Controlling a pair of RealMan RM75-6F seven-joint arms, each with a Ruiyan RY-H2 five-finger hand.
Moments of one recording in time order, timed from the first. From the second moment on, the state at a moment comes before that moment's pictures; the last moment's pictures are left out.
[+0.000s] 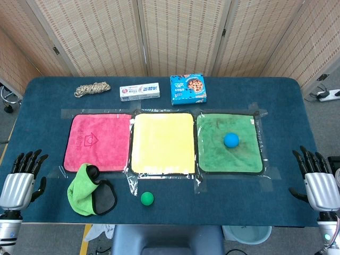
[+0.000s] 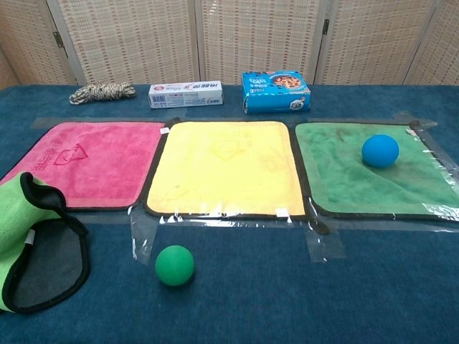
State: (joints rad) left arm -0.15 -1.18 -0.07 -1.61 1.48 1.46 0.17; right arm 0.06 -1.11 0.06 -1.62 -1.49 1.48 -0.09
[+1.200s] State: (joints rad) left arm -0.13 -1.16 -0.08 -1.65 1.47 1.51 0.21; right arm 0.42 -1.22 0.20 -1.39 -1.37 1.06 -0.11
